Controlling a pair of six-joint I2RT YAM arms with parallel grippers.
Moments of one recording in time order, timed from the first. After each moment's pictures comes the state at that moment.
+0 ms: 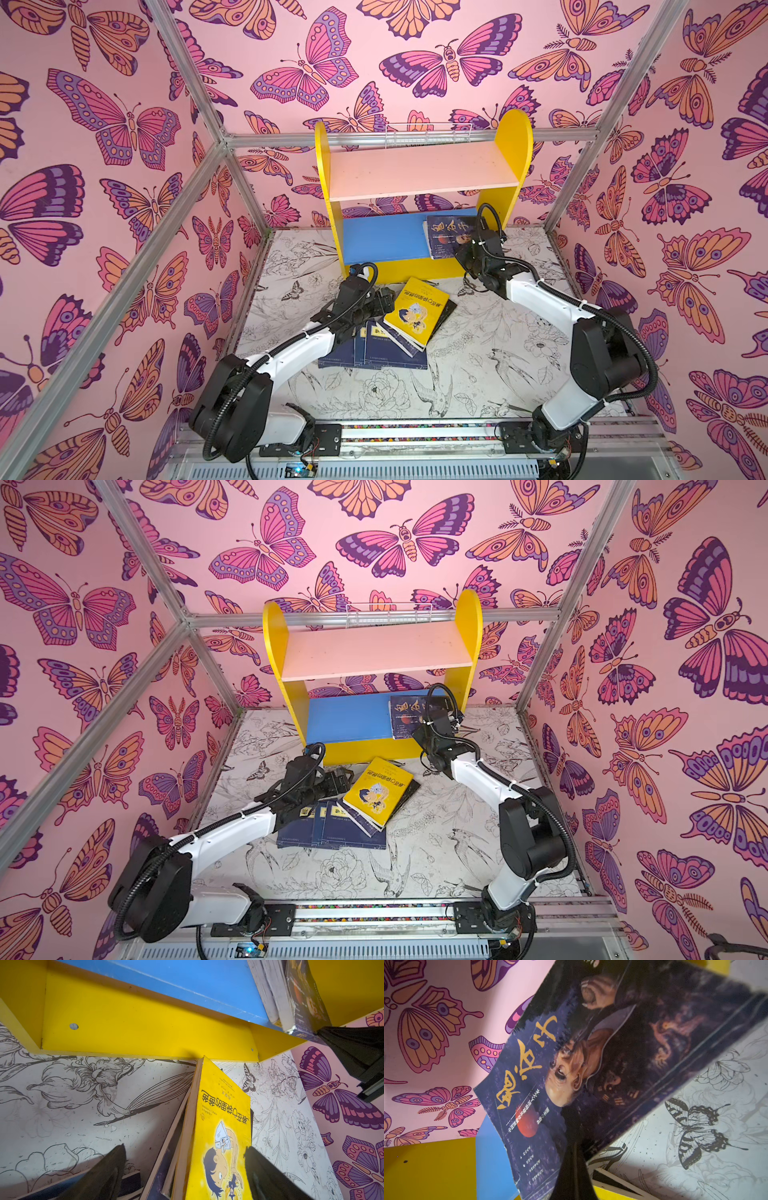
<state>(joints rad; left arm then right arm) -0.52 1.35 0.74 0.02 0.03 -0.64 0.39 1.67 1.21 -0.10 0.17 1.13</state>
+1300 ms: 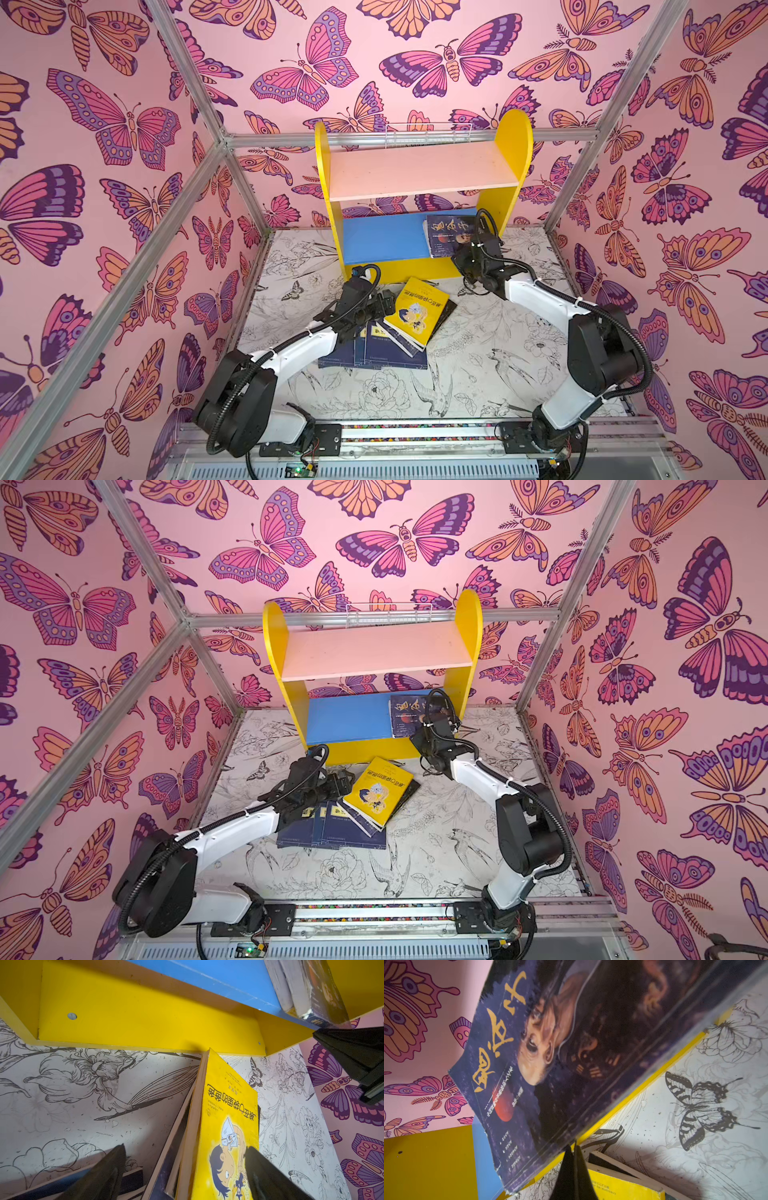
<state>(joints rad) -0.53 1.38 0.74 0.01 0.03 -0.64 0.37 1.70 1.20 -0.11 0.07 1.17</state>
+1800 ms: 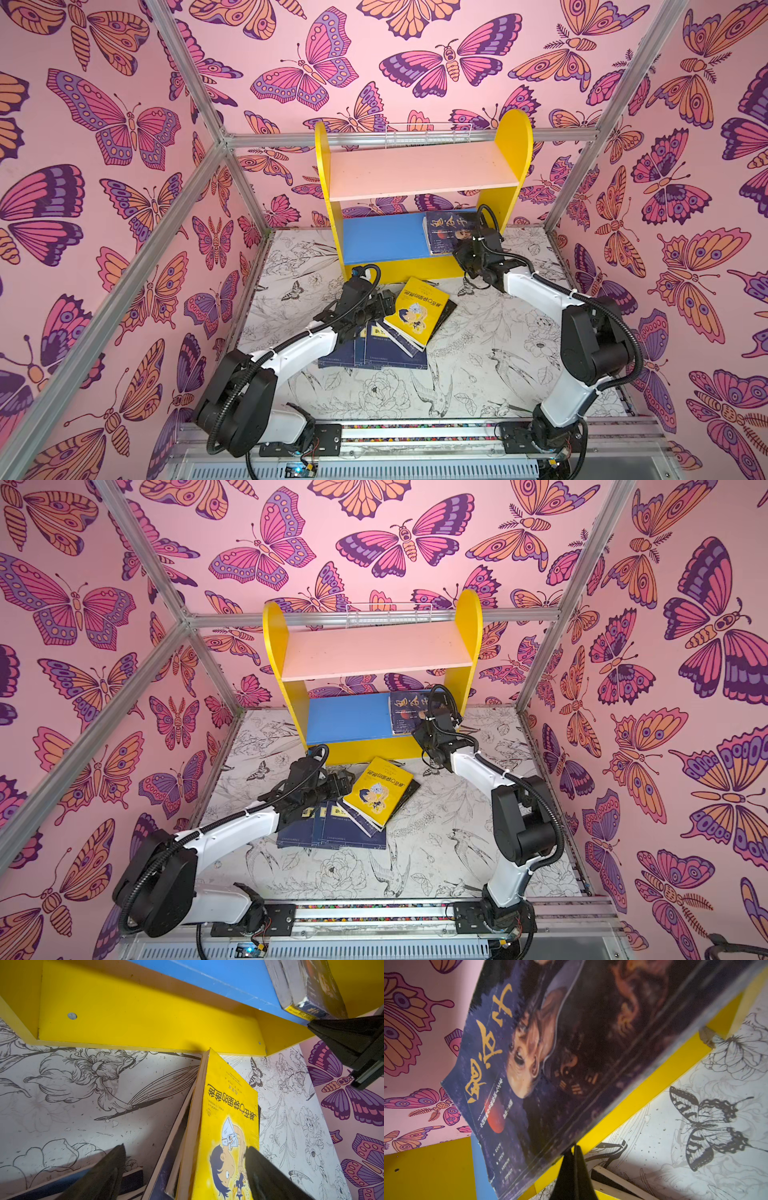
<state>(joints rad) -0.53 1.39 0.74 0.01 0.03 -0.64 0.34 1.77 1.26 -0.12 0.04 1.17</state>
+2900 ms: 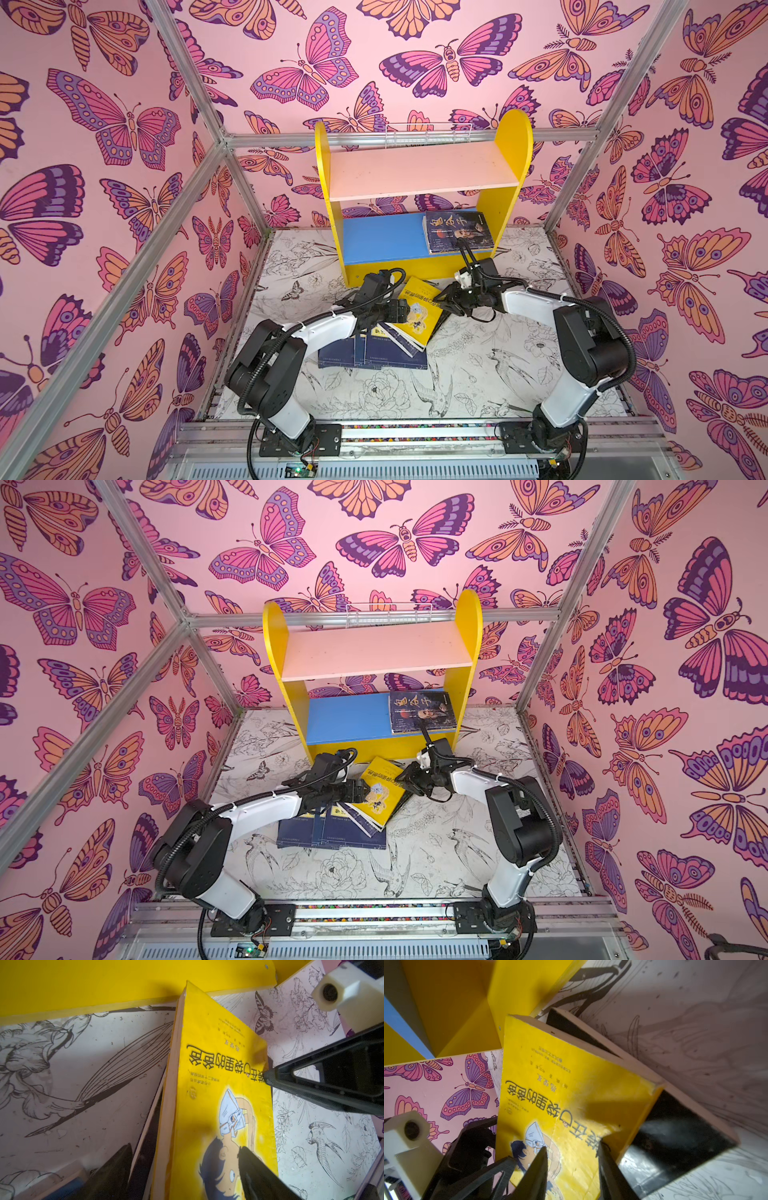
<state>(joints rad) -0.58 1.61 0.90 -0.12 0.17 -0.45 0.35 1.77 1.00 -0.17 -0.62 0.84</state>
